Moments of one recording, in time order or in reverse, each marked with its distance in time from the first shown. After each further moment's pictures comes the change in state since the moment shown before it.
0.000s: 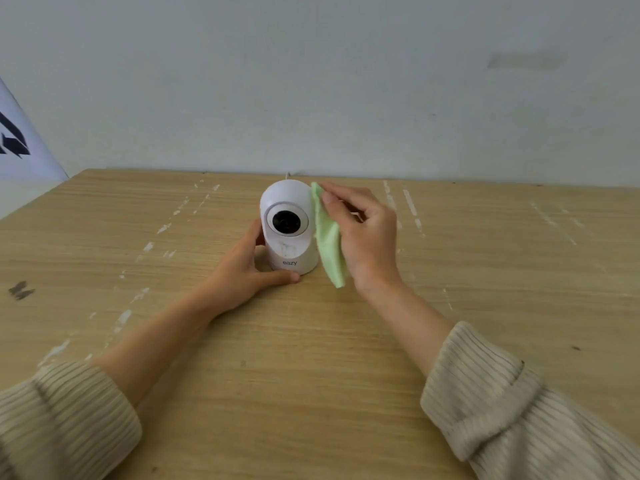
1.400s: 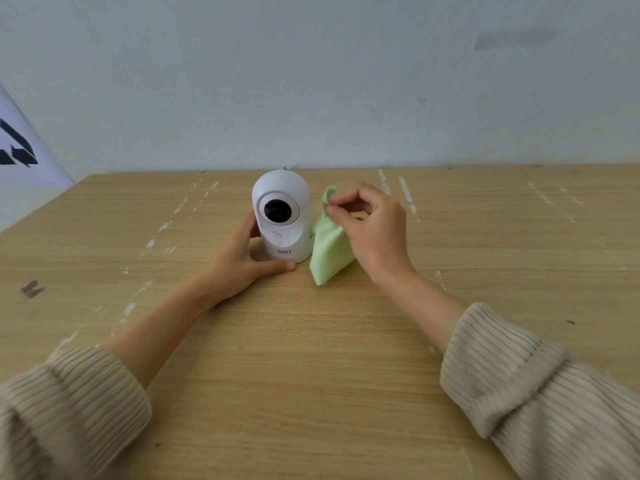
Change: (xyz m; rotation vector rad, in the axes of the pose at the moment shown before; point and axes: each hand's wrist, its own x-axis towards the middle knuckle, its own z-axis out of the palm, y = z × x) left_hand 0.000 0.002 0.001 0.035 0.015 0.002; right_hand -0.004 0.008 -0.029 -0.270 -0.044 -0.090
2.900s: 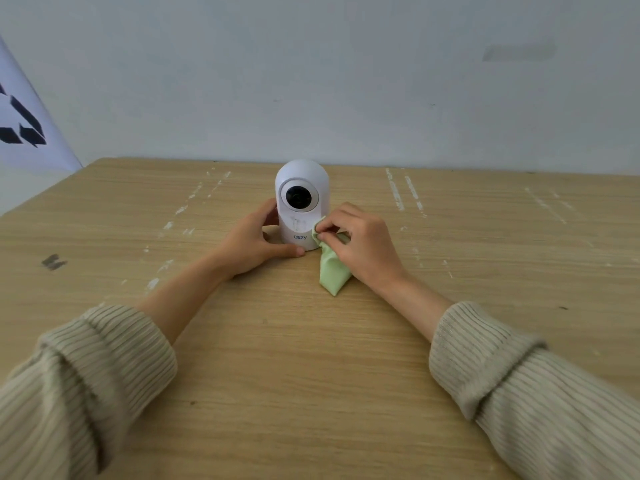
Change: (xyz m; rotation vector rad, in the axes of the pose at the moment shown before) left_hand 0.003 -0.004 -0.010 -0.037 -0.063 0.058; right_hand -0.024 0.015 0.020 -0.359 -0.234 -0.396
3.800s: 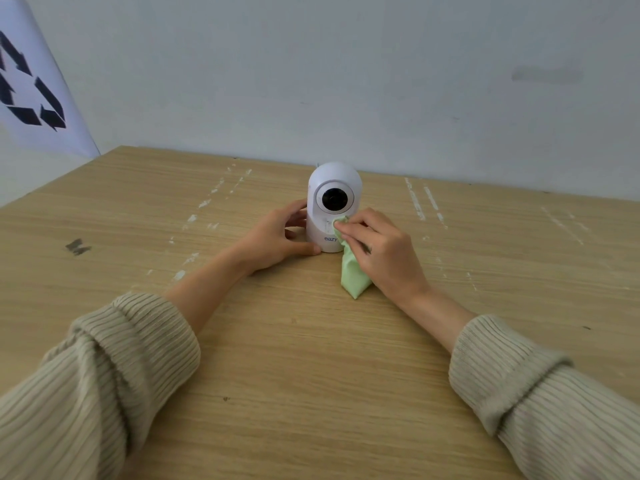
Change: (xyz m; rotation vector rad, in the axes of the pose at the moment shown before) left_hand 0.005 -0.016 -0.009 -0.085 -0.054 0.016; right_hand -0.003 -0.006 0.006 -0.246 0.049 -0.260
